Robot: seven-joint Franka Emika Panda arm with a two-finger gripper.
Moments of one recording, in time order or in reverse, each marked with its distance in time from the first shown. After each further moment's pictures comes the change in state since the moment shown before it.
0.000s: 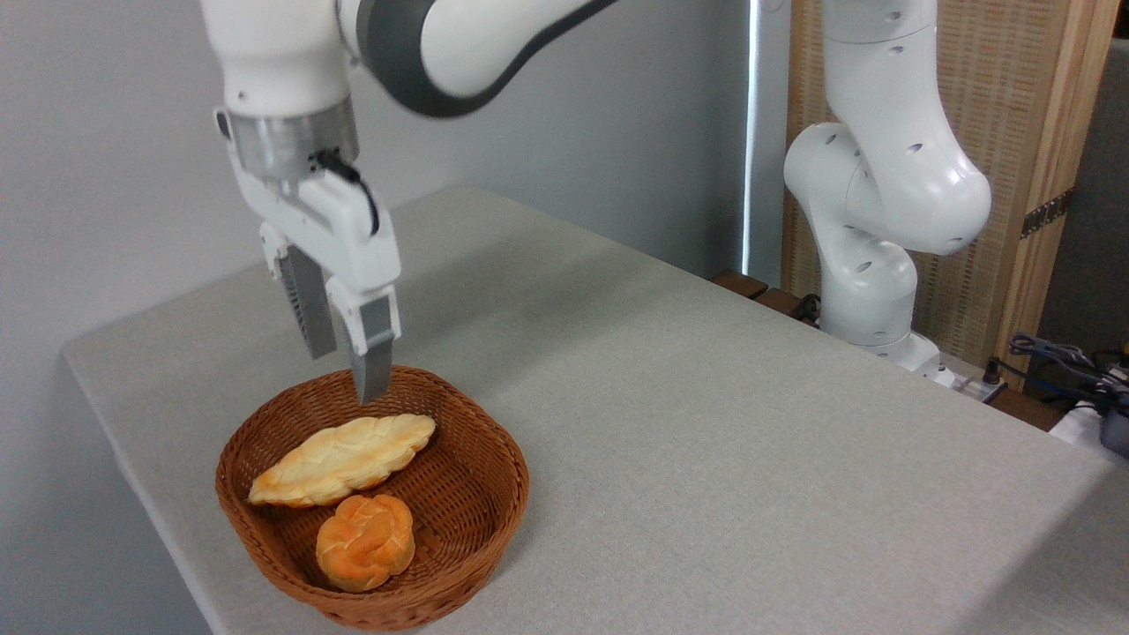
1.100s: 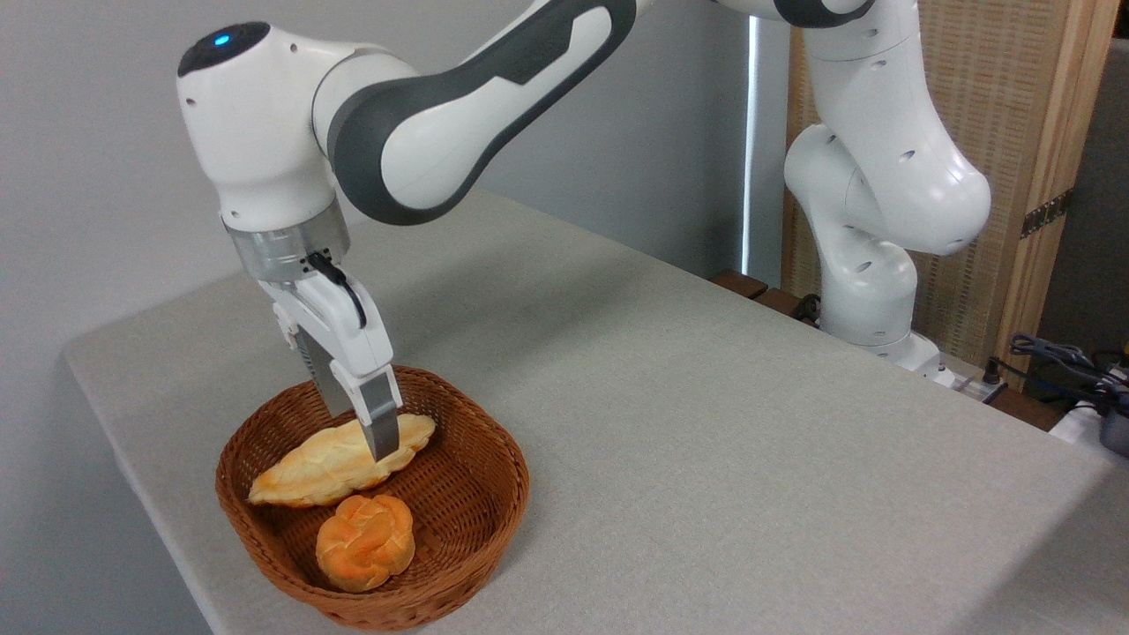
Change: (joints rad) arm -0.007 0.116 -0.029 -0.020 0.020 0.028 -0.001
